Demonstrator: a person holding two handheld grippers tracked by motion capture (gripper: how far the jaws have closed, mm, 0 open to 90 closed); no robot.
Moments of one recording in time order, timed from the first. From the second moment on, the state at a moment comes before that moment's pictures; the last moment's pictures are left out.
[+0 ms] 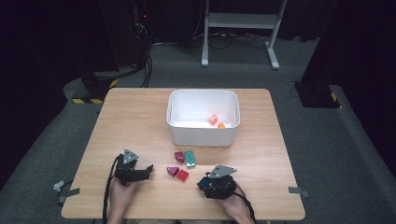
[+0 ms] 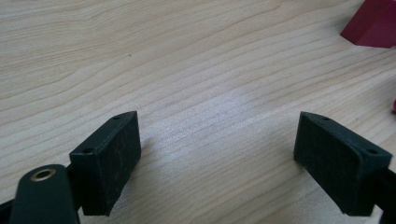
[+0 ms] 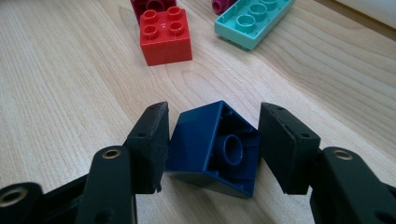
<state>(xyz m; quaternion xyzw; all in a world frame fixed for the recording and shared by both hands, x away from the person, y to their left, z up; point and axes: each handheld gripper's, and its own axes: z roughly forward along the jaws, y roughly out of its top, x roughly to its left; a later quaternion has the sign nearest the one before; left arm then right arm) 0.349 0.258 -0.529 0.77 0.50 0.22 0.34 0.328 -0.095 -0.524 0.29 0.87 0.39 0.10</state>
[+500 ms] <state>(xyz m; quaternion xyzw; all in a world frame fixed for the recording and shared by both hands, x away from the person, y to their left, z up) 0.349 0.258 -0.529 0.77 0.50 0.22 0.34 0.331 -0.098 -0.524 0.30 0.86 0.39 0.12</state>
